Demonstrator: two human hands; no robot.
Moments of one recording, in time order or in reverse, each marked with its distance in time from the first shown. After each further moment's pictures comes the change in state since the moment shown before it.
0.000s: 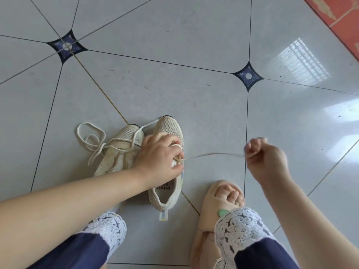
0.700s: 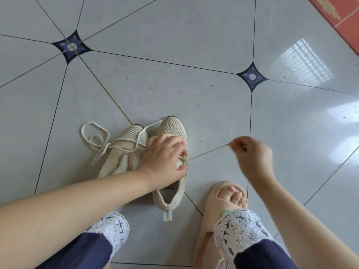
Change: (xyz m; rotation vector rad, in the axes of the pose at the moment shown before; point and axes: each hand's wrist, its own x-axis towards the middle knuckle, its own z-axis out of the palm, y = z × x) left_hand -0.002 -0.002 0.004 0.004 0.036 0.018; right_hand -0.002 0.024 0.007 -1.595 -0.008 -0.739
